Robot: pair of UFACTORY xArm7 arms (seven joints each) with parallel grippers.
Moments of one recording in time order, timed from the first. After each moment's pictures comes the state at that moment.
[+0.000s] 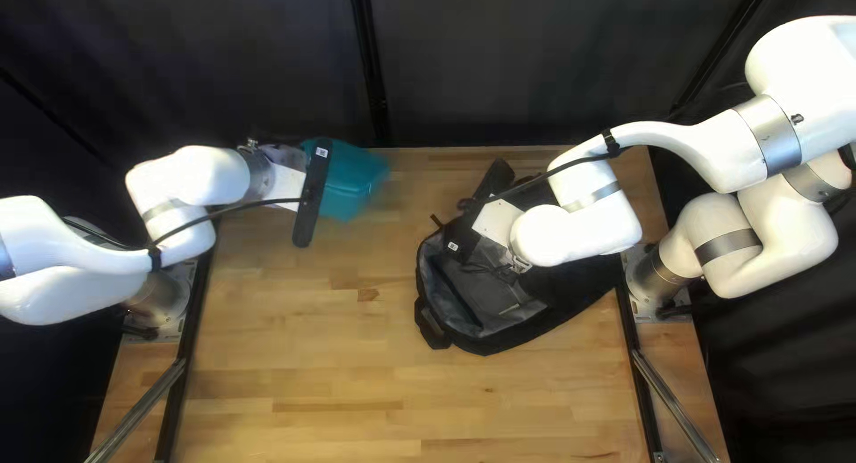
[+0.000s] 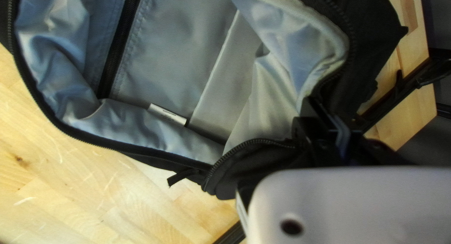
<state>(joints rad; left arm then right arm) -2.16 0.72 2.34 0.39 -0.12 0.49 0.70 0.19 -0.37 0.03 0.66 -0.41 1.19 0.93</state>
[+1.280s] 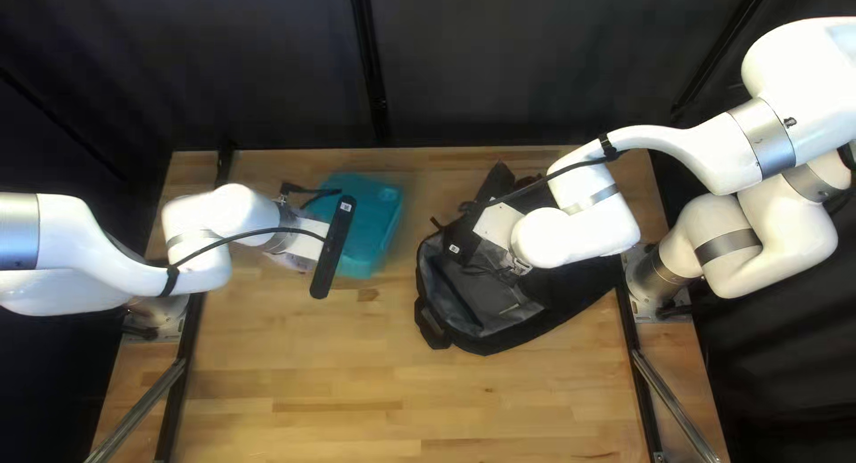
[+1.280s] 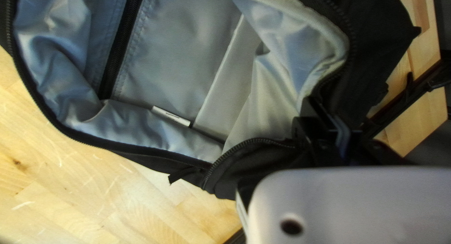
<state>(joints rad) -2.36 0.48 2.26 0.45 -0.37 0.59 0.57 0.19 -0.36 0.03 0.63 -0.42 1.14 0.95</state>
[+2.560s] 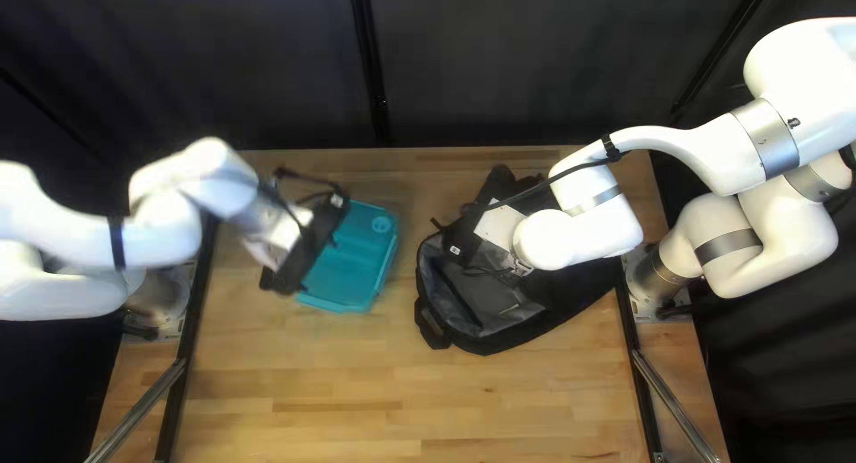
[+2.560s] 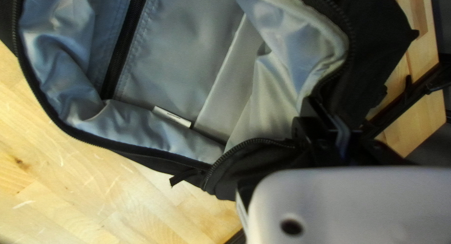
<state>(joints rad) -2.66 0.50 2.85 0.72 -0.69 1.01 1.15 0.19 -0.38 0.03 0.63 -0.43 1.16 0.94</state>
